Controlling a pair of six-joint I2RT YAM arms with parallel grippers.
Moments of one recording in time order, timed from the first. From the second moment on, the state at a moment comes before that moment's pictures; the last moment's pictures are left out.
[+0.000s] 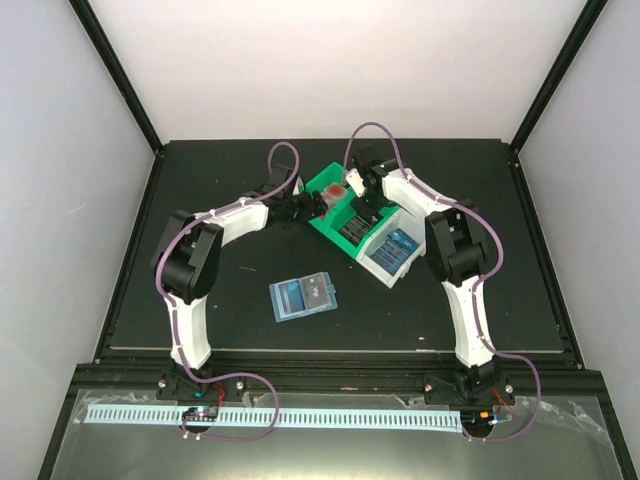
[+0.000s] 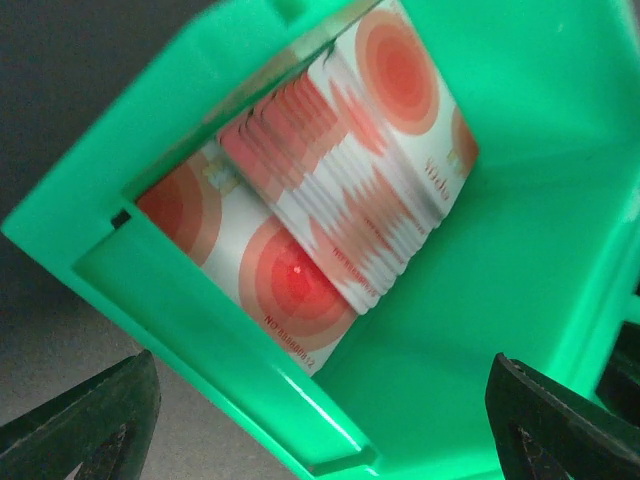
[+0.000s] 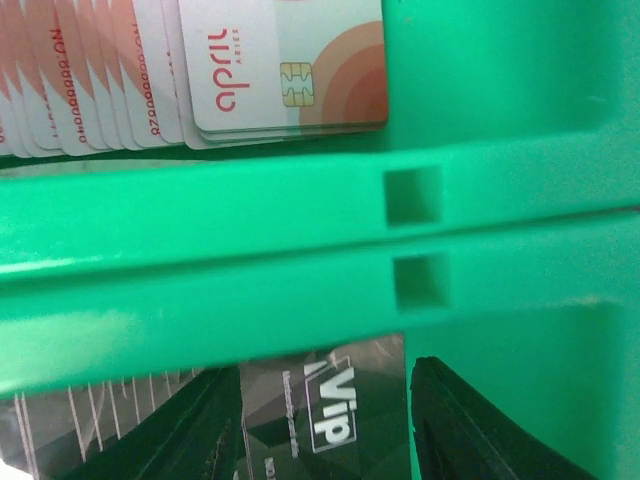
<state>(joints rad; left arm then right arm) -0.42 1.97 1.33 -0.20 0.22 -0.72 0.45 2.26 1.88 -0.84 0.07 -0.32</state>
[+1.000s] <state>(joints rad) -0.41 2.09 1.38 -0.22 0.23 -0.70 0.47 2.30 1.85 -0.72 0.18 -0.28</state>
